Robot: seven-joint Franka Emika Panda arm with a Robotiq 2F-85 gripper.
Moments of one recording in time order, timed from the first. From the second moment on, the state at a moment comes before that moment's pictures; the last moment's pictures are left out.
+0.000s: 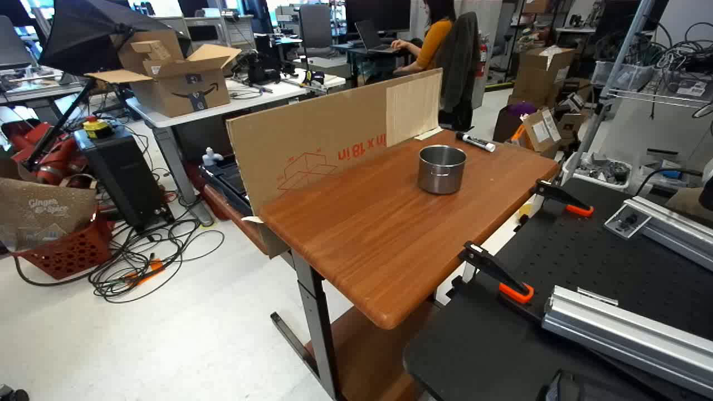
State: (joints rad) arm 0.11 -0.44 0.19 -2.15 0.20 1.52 0.32
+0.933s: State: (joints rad) arm 0.11 -0.44 0.19 -2.15 0.20 1.54 0.33
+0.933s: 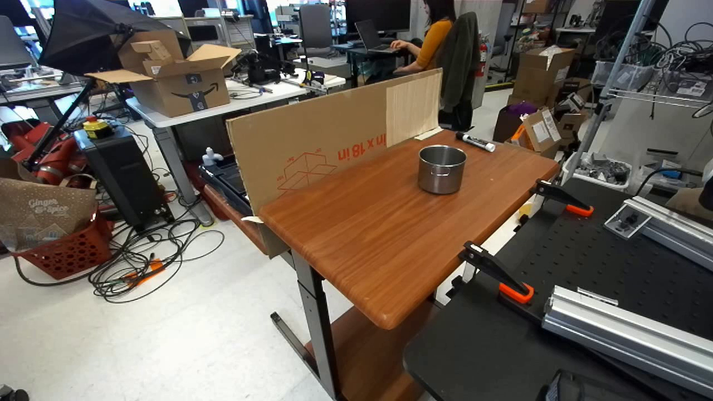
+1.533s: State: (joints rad) arm 0.11 -0.44 0.19 -2.15 0.20 1.56 0.41
